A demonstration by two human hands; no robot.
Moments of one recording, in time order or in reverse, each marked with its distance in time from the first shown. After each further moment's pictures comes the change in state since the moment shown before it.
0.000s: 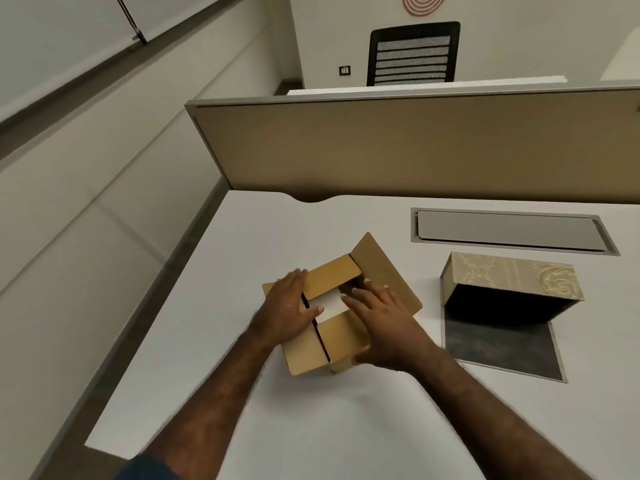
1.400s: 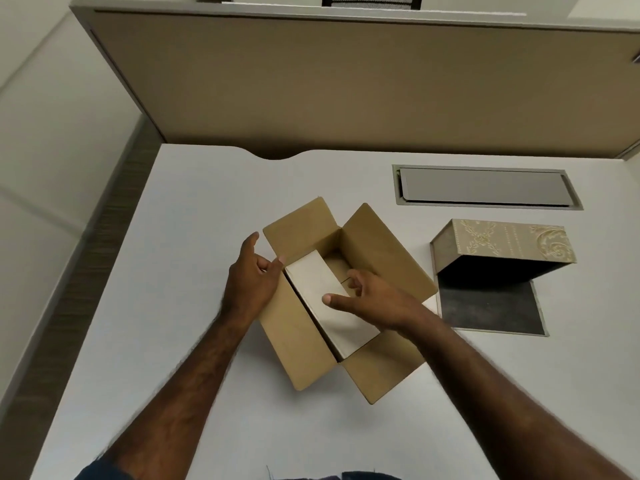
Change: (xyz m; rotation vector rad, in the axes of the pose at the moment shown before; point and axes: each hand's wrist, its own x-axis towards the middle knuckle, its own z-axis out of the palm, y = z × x) left_hand 0.068 -0.064 0.010 -0.467 0.193 -0.215; right_hand 0.059 -0.021 -0.013 0.715 -0.267 0.648
